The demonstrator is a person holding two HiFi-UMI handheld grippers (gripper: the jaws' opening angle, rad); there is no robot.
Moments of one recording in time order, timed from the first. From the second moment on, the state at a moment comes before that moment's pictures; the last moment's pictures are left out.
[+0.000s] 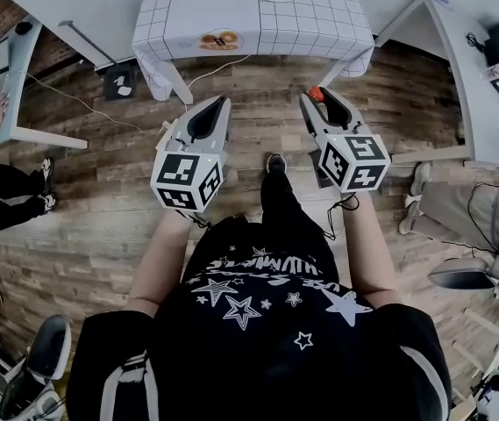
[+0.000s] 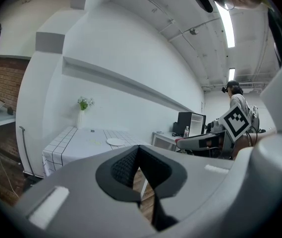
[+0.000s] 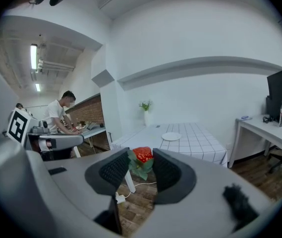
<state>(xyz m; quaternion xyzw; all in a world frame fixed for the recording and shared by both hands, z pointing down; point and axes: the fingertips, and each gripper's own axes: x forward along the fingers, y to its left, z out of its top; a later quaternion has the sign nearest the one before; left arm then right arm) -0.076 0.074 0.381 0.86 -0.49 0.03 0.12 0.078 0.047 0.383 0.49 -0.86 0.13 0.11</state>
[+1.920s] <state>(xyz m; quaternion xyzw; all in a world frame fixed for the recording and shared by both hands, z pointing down) -0.020 -0.203 0.385 0.81 -0.58 0.06 0.11 0.117 -0.257 0.408 0.38 -0.91 0.14 0.13</state>
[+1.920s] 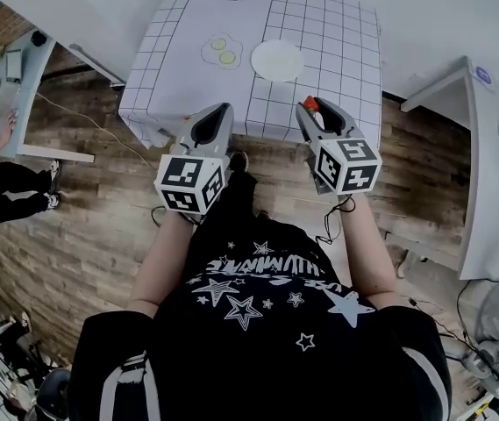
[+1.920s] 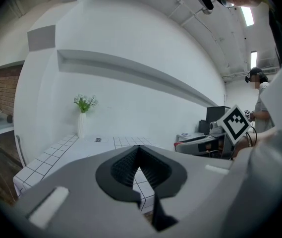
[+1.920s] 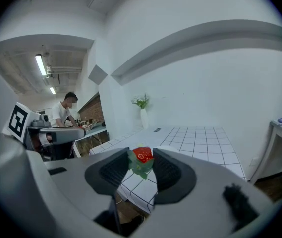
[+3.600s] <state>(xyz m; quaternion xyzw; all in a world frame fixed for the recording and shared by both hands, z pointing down) -0.077 -0.452 0.477 0.87 -0.44 0.11 0.18 0.036 -0.448 0.539 0.44 -0.83 0.22 0.28</state>
